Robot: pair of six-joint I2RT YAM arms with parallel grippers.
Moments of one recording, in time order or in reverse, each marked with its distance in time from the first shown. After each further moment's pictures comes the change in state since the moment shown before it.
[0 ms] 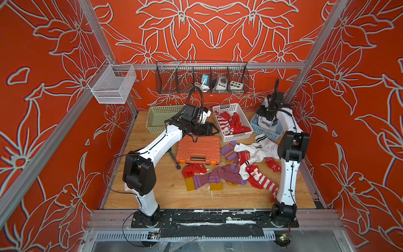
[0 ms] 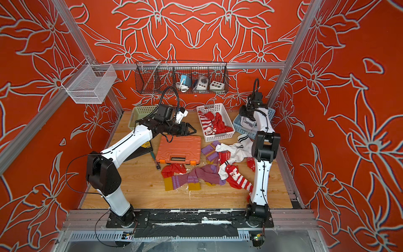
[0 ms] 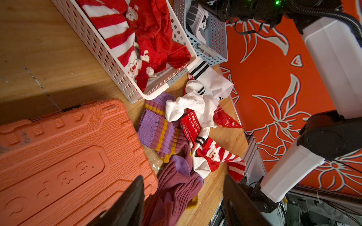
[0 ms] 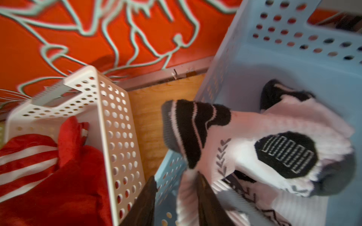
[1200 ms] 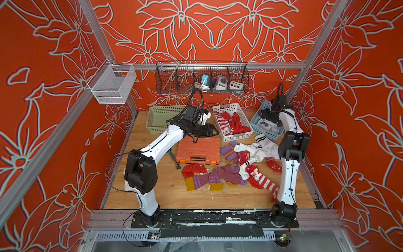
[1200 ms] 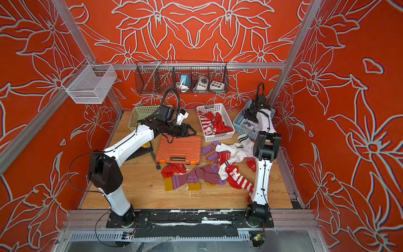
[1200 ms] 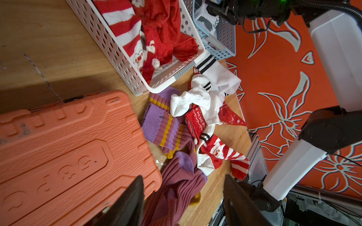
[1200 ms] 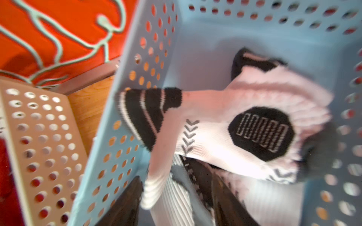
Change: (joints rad) left arm 0.000 0.026 0.000 -0.018 -0.002 0.000; right arm -0.046 0.027 0.062 -0.090 0.112 0.060
